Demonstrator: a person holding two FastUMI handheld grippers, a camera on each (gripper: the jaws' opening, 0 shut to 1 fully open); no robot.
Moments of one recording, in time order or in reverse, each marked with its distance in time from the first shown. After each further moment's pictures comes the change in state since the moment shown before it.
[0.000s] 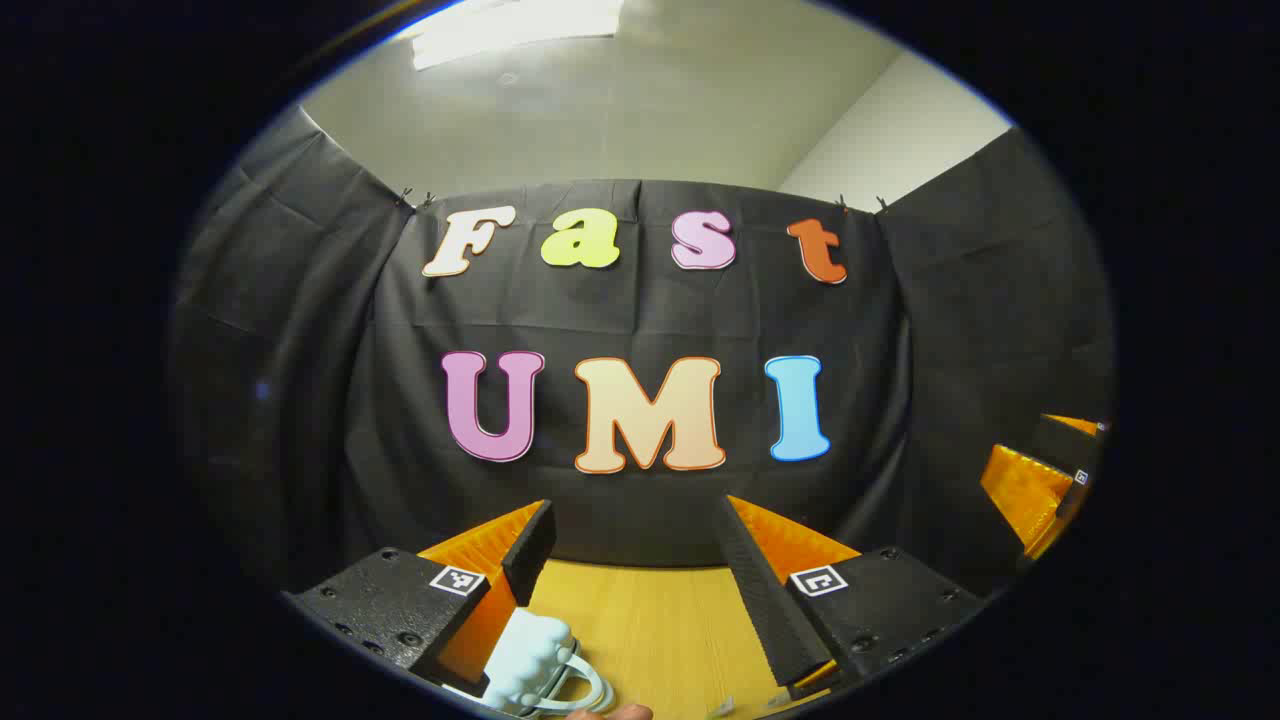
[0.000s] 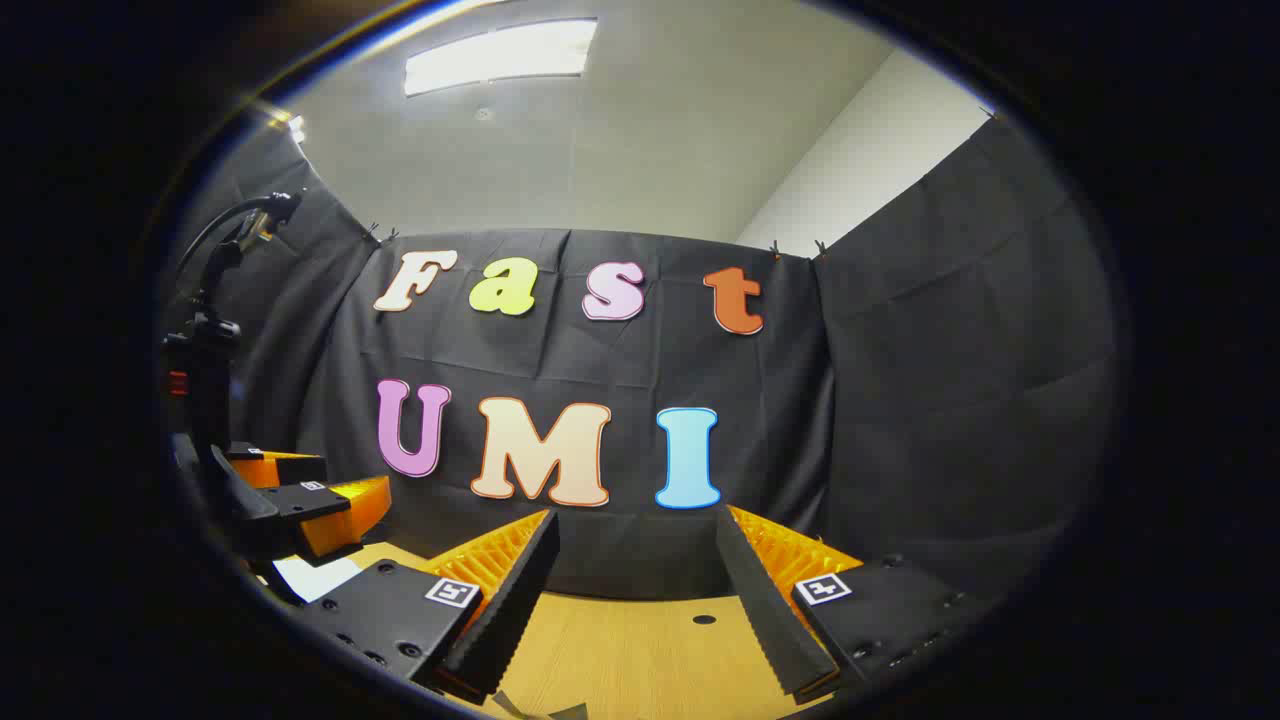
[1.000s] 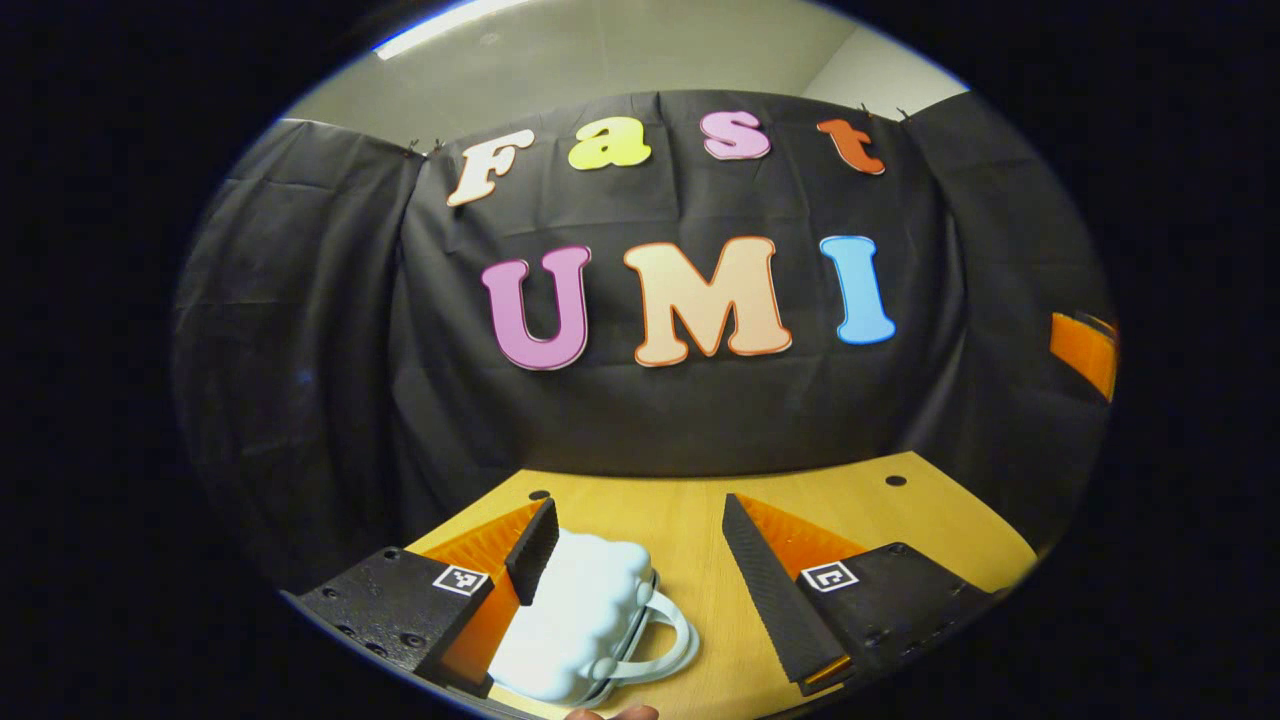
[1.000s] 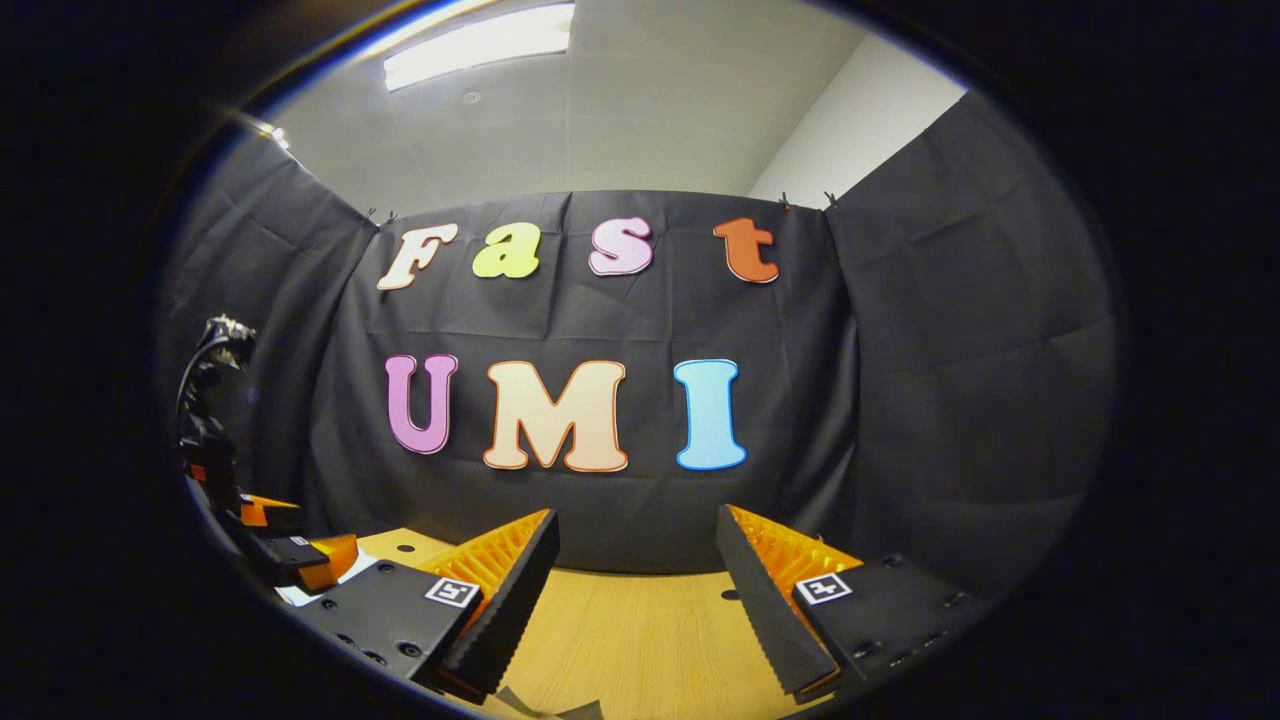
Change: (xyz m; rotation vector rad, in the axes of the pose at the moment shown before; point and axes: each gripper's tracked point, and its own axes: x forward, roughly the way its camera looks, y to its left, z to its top) left arm -0.001 0.069 -0.133 0.077 0.310 0.103; right arm 0.028 0.014 -0.057 0.054 0.123 0.046
